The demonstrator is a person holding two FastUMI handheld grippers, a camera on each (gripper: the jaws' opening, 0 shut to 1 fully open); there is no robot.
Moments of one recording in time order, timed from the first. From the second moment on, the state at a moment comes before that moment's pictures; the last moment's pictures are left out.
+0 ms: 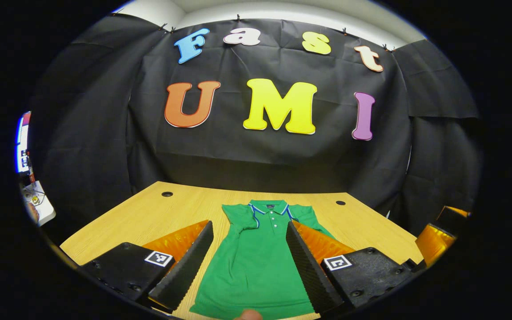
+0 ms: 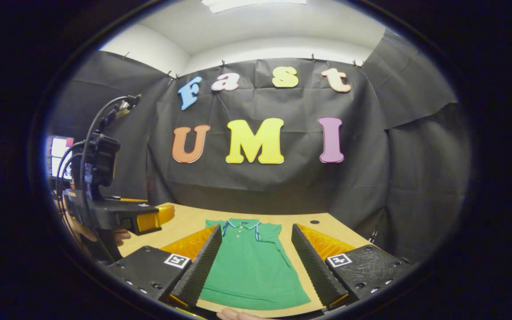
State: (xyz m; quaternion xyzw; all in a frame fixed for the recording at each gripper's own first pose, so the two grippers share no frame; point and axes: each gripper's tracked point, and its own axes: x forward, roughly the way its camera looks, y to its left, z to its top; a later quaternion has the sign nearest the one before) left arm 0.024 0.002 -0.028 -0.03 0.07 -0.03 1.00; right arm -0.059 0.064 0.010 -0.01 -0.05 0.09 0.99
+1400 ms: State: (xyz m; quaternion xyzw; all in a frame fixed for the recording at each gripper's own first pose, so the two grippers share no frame) left arm -0.003 0.033 -0.164 -0.06 0.11 0.01 0.99; right arm -0.001 0.025 -0.152 -0.07 0.07 0.06 0.99
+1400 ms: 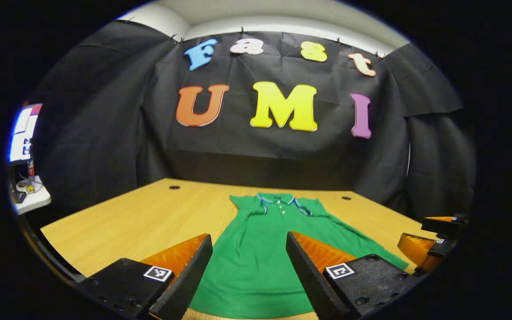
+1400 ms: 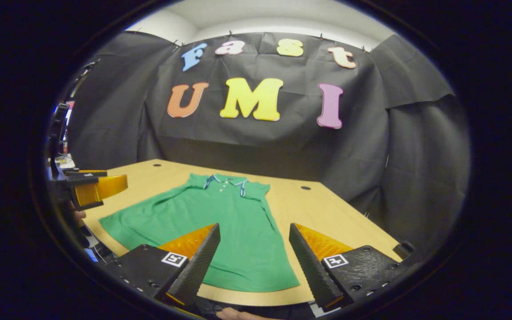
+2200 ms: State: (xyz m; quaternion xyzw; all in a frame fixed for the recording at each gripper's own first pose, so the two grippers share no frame) left arm -0.012 0.076 -0.238 -0.01 0.25 0.03 0.97; right arm 0.016 -0.013 -0.220 -0.03 0.18 0.04 0.98
